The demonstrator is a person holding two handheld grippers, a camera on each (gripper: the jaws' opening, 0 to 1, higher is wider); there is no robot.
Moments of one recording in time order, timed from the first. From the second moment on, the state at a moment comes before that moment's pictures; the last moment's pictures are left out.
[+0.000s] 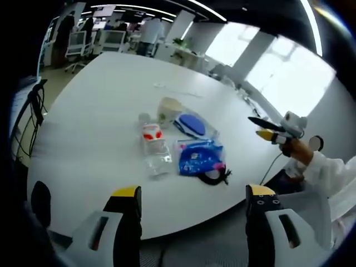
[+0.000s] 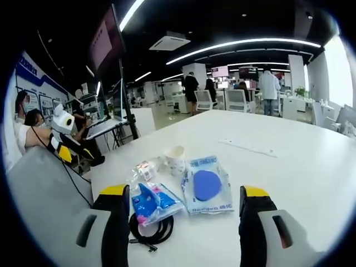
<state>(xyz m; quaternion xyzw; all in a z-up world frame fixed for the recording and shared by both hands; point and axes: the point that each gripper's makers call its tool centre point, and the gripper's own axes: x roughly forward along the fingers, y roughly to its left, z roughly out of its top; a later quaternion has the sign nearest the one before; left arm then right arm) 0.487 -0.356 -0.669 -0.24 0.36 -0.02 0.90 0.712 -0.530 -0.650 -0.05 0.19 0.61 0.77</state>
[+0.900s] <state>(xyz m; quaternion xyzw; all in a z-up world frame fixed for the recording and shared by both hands) 0.575 -0.326 -0.682 -0.18 0.40 0.02 0.90 0.702 -0.498 -0.648 -0.08 0.18 0.63 0.75</state>
